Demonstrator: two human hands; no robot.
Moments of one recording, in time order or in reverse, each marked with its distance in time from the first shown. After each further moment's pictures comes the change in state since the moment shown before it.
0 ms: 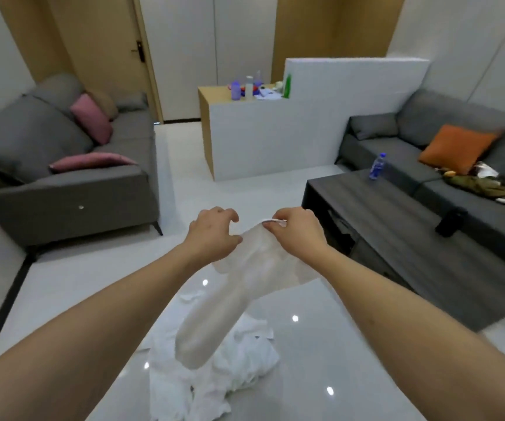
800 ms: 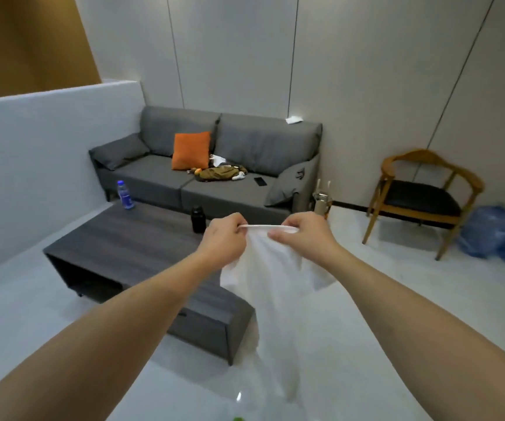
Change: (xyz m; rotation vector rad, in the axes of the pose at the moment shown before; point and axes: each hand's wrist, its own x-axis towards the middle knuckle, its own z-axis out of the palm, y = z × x) left_hand 0.021 0.734 0.264 -0.365 -0.343 0.694; right_hand -0.243 0.508 -0.487 -0.045 0.538 0.602
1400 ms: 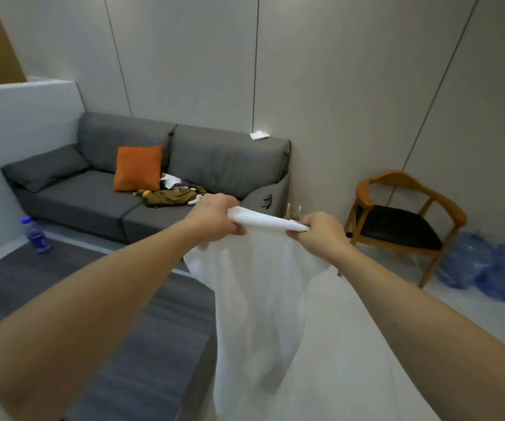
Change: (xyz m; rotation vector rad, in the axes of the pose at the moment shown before) left_hand 0.395 0.087 0.072 0.160 -0.144 0.211; right_hand 0.339 0.173 -0.107 -0.238 0.059 0.196
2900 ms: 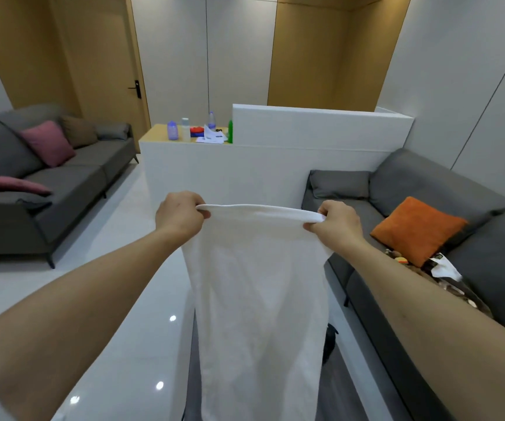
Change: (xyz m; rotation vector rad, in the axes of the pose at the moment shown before) left_hand -0.102 -0.381 -0.220 0.272 0.906 -1.265; right_hand 0.262 -0.506 0.276 0.209 -0.365 -0.949
